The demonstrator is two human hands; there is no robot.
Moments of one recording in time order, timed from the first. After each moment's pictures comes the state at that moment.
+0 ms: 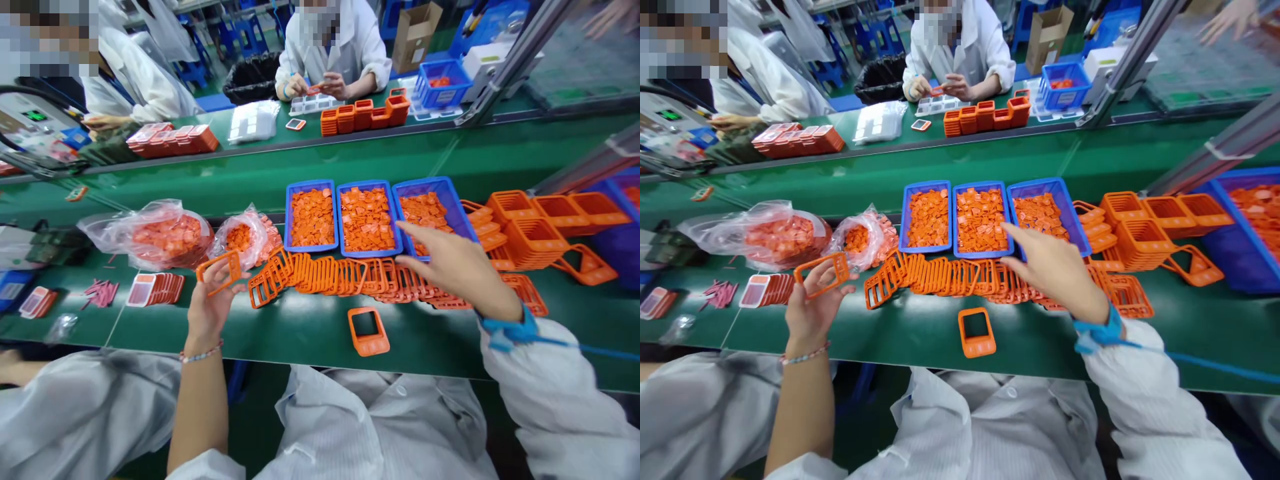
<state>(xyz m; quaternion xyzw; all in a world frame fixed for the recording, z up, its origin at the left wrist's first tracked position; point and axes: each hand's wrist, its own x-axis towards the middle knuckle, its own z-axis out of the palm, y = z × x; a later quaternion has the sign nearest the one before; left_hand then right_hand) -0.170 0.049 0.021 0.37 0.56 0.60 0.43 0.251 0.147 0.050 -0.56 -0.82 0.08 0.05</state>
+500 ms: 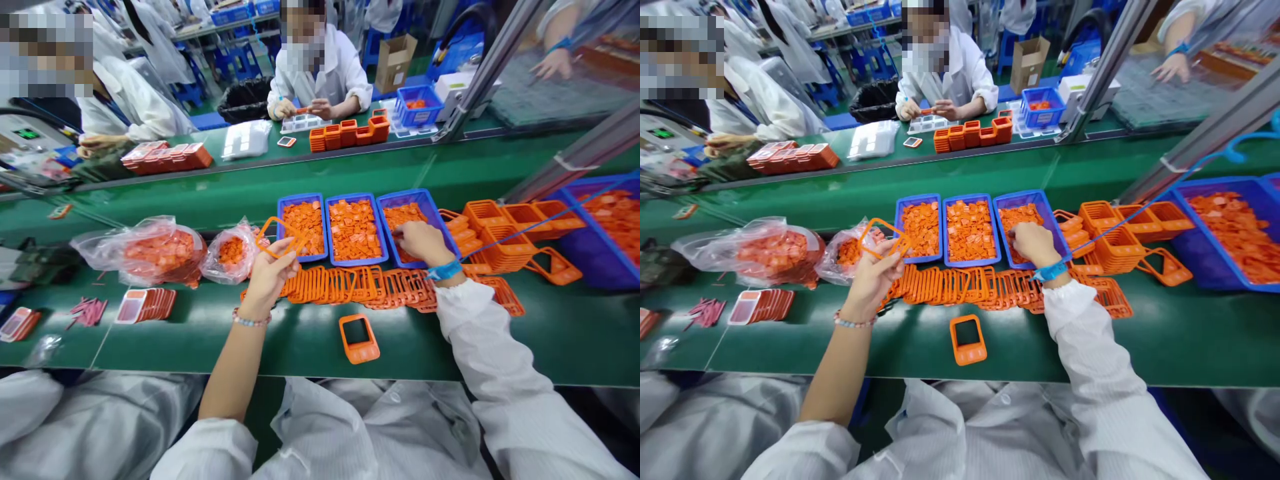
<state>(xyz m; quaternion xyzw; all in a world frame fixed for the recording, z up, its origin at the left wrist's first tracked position) -0.055 0.129 0.041 0.33 0.47 0.57 0.59 0.268 0.234 -0.009 -0.67 -0.72 0.13 -0.06</state>
